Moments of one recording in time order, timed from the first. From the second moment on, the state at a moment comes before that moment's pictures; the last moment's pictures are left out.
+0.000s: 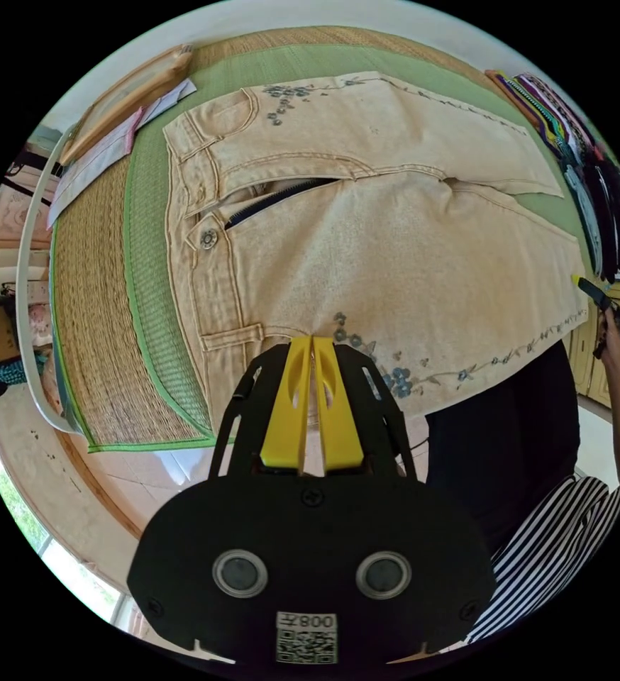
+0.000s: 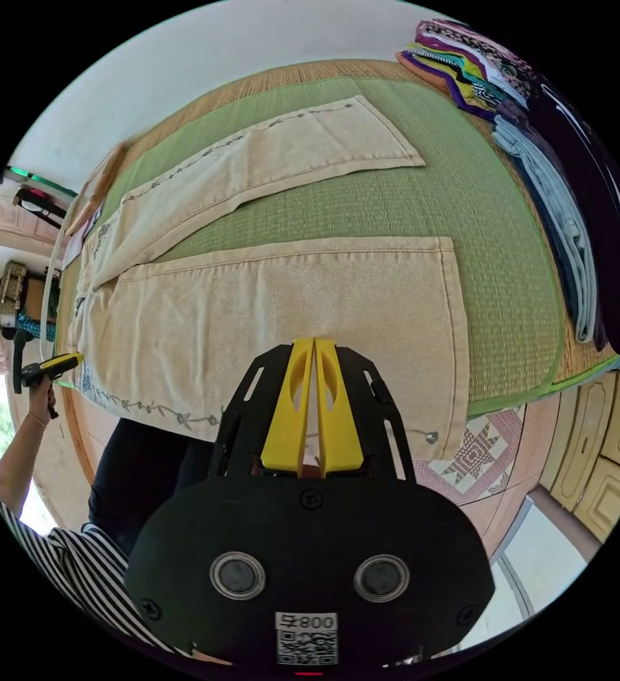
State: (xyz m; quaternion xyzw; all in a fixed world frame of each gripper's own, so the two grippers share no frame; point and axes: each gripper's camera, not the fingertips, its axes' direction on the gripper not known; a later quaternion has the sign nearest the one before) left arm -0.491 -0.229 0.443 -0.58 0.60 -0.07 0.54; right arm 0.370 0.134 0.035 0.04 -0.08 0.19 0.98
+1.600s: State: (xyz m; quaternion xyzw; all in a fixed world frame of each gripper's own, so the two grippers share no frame) left arm -0.422 -0.232 0.503 -0.44 0.73 -0.13 0.51; right arm 0.456 0.009 0.002 0.09 -0.07 0.22 0.97
